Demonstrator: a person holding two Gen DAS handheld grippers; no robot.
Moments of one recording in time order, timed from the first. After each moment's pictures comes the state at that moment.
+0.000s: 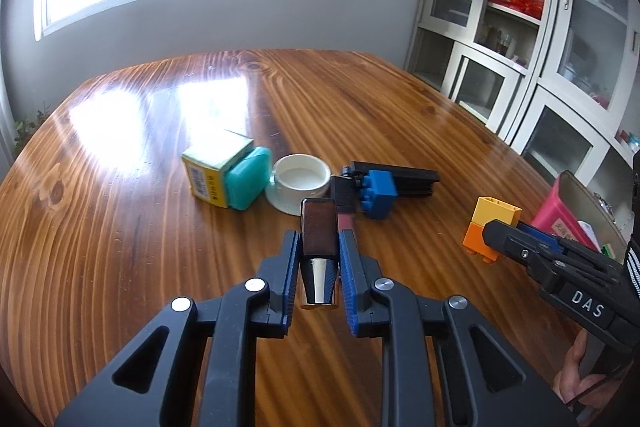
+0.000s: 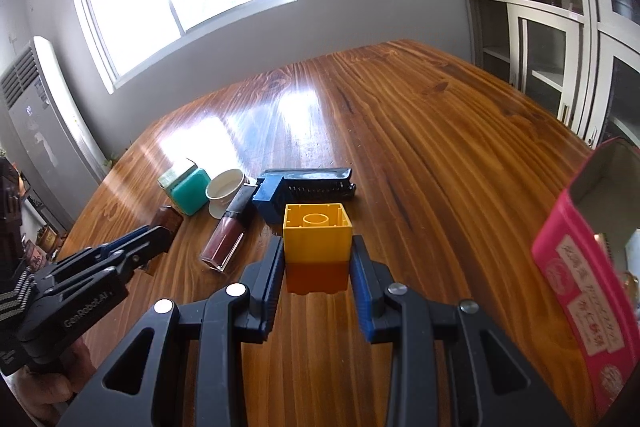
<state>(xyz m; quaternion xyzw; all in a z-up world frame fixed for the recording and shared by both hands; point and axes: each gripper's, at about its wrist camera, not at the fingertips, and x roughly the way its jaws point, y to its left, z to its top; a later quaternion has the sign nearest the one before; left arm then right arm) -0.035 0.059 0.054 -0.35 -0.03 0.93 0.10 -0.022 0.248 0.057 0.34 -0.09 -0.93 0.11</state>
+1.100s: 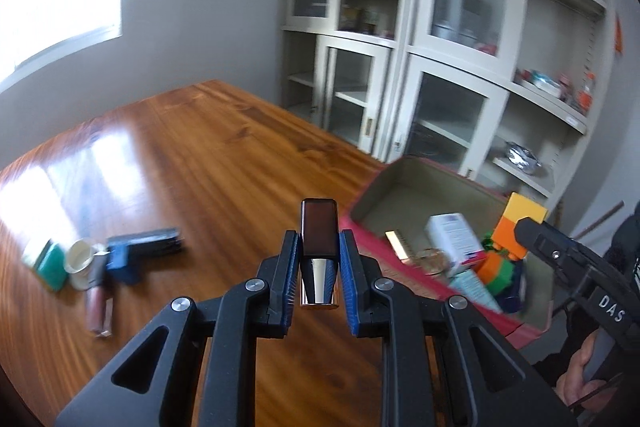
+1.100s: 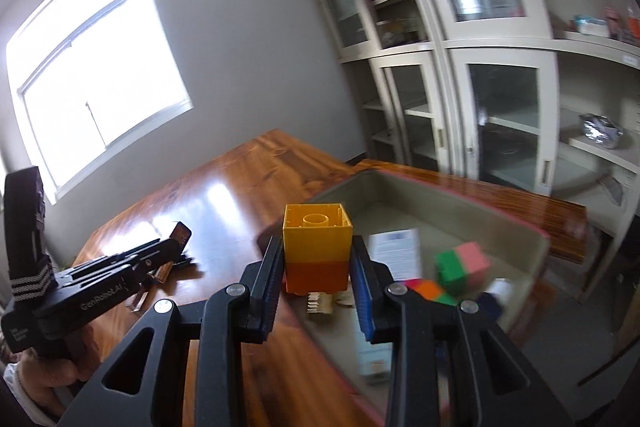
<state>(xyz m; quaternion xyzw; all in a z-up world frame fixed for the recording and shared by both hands) -0.003 0.270 0.107 -0.31 0.05 0.90 0.29 0.114 0.440 0.100 0.22 -0.18 -0.96 -0.07</state>
